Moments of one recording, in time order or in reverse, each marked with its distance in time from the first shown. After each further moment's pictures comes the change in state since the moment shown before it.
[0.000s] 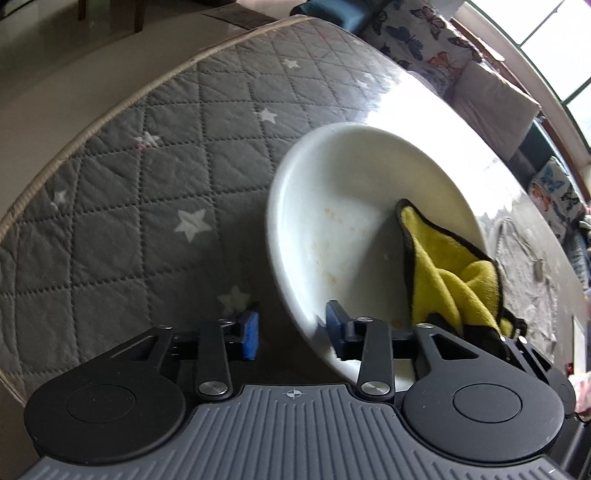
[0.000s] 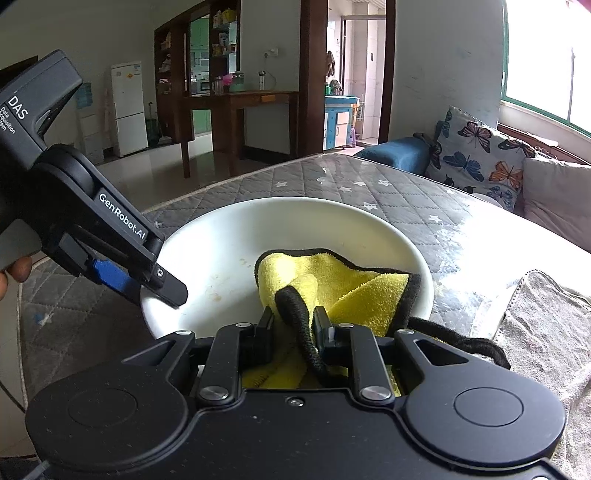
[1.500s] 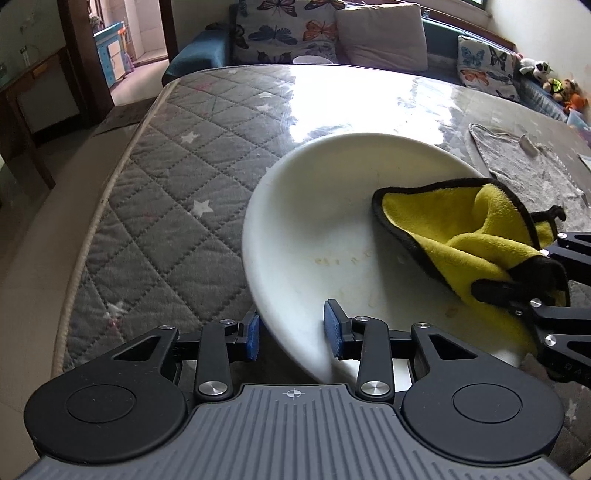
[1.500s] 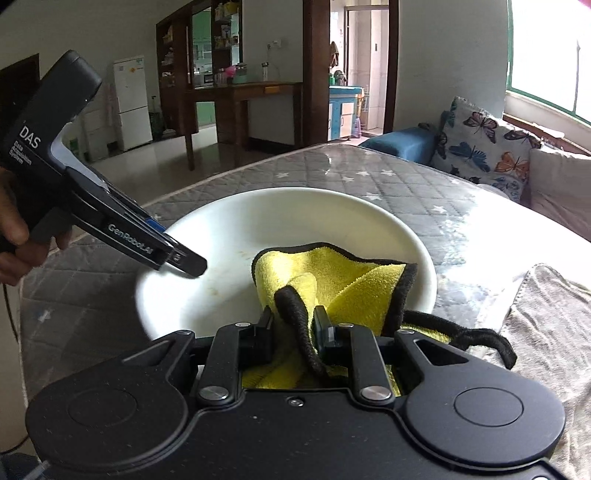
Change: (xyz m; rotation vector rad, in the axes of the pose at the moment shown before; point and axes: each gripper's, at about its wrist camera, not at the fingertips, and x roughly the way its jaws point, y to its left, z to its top) left arm 0.030 -0.020 0.030 0.662 -0.113 0.055; right arm 0.010 -0.002 0.001 0.003 0.031 0.007
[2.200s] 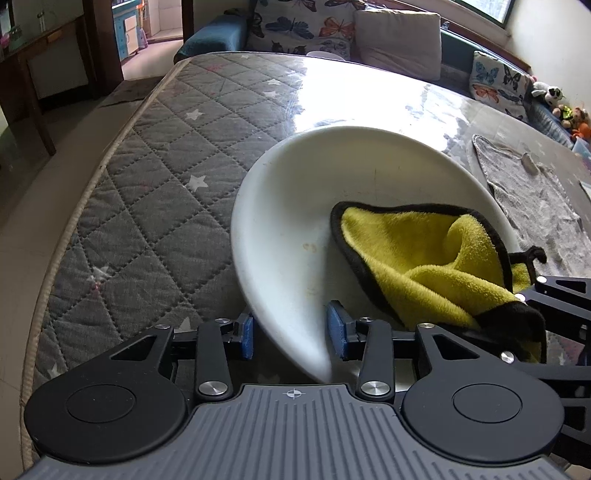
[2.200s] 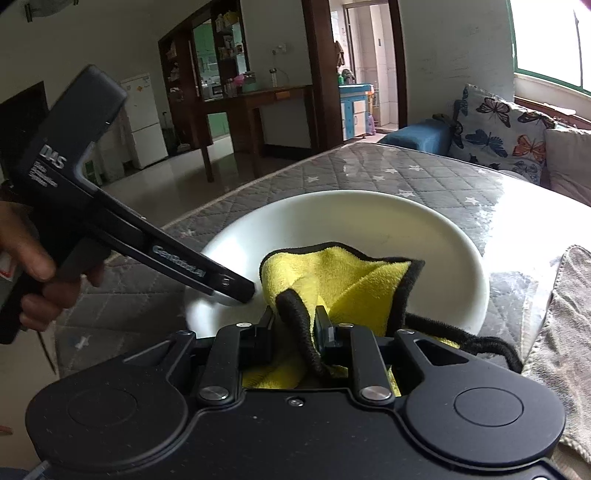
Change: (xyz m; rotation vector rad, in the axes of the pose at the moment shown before) left arm -0.003 -0.004 -0.014 -0.135 0.029 -0.046; right arm -0.004 0.011 0.009 0.093 -0.004 0.124
